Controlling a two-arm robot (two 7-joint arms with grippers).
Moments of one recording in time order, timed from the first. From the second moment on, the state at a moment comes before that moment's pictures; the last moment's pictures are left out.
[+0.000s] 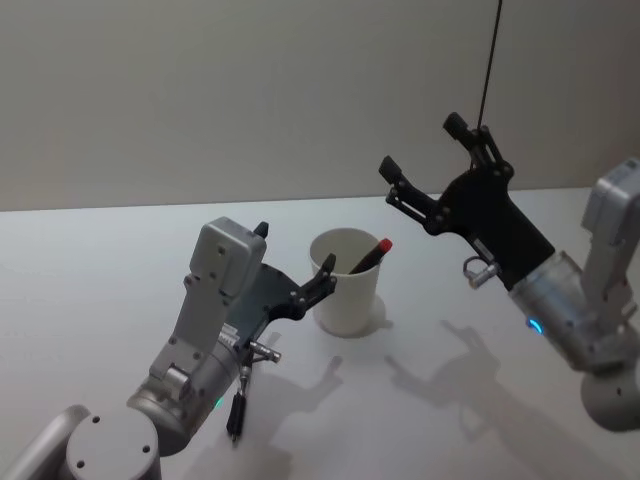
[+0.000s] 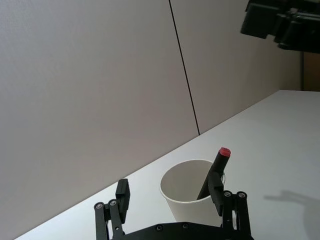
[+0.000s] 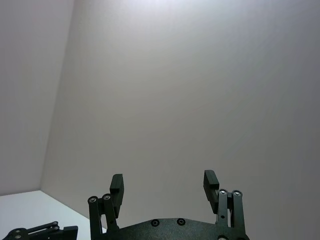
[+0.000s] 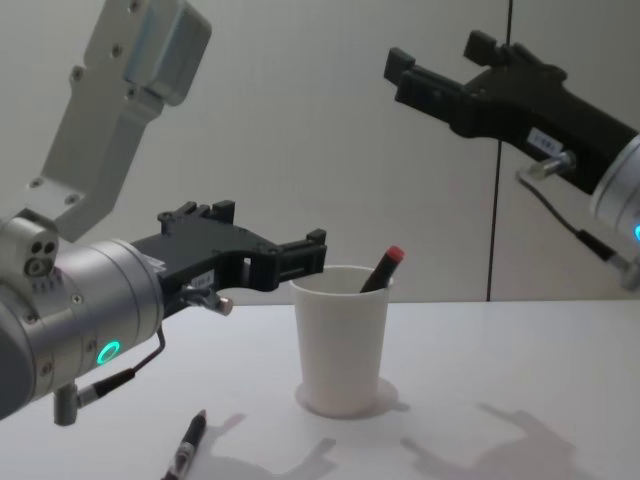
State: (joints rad) left arm -0.24 0.38 0.45 -1.63 -0.20 0.01 -0.01; right arm 0.33 0.07 -0.19 -1.40 0.19 -0.43 0.53
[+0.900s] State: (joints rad) left arm -0.24 0.38 0.45 -1.63 -0.20 0.01 -0.01; right arm 0.06 0.10 -0.20 -1.68 0.06 -0.38 0.10
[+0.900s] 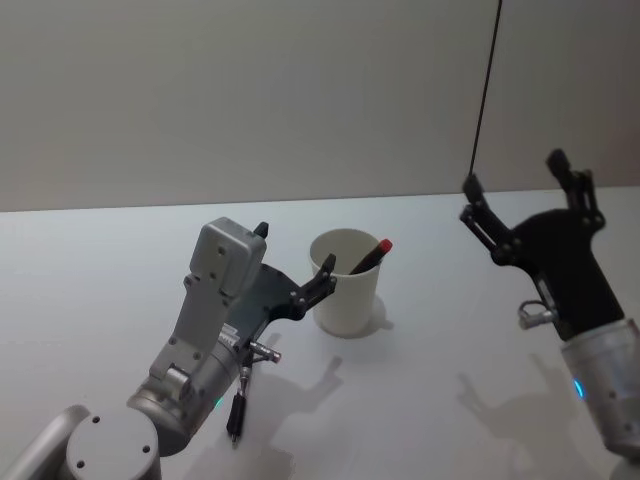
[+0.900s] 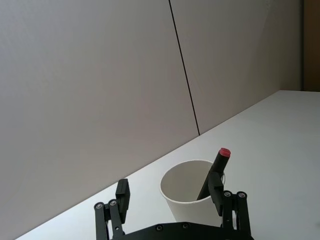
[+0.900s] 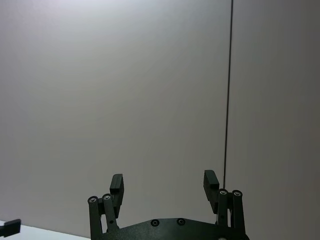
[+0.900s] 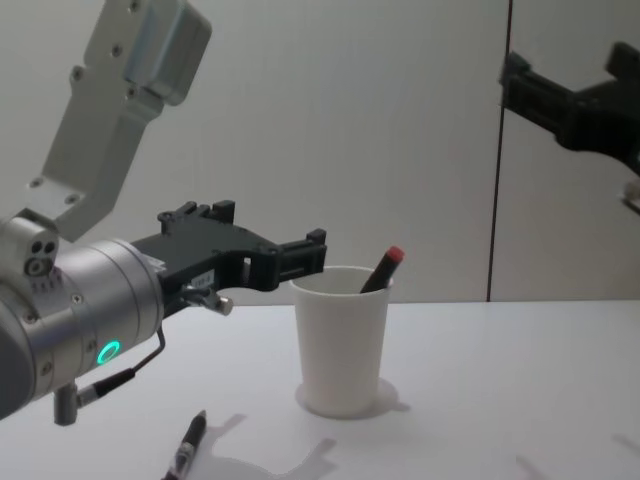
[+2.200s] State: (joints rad) left arm -0.24 0.38 0.45 -1.63 -0.21 0.04 -0.01; right arm -0.10 0.09 -0.19 -1.78 0.05 -0.32 -0.16
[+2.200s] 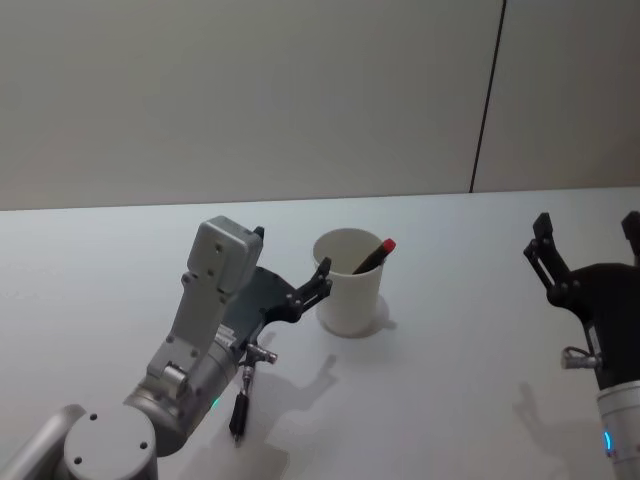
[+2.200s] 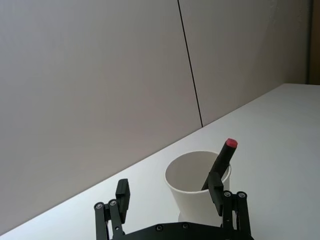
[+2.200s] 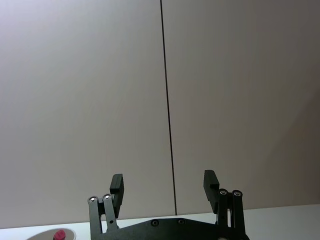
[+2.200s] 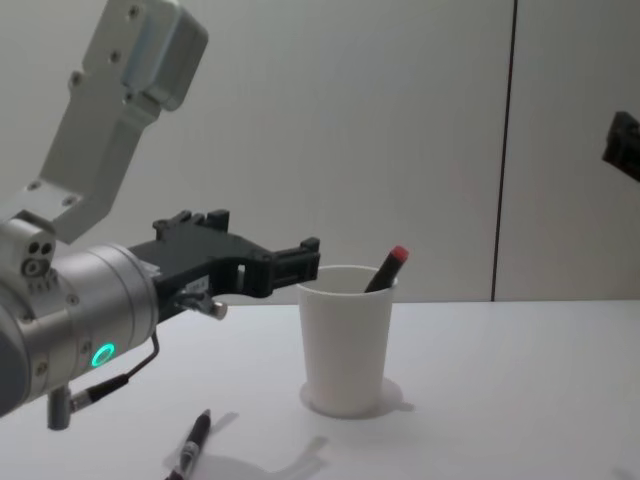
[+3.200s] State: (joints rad) left arm -0.22 0.41 0.40 -1.64 -0.32 0.28 0.03; right arm -0.10 0.09 -0.19 -1.79 0.05 -0.32 -0.17
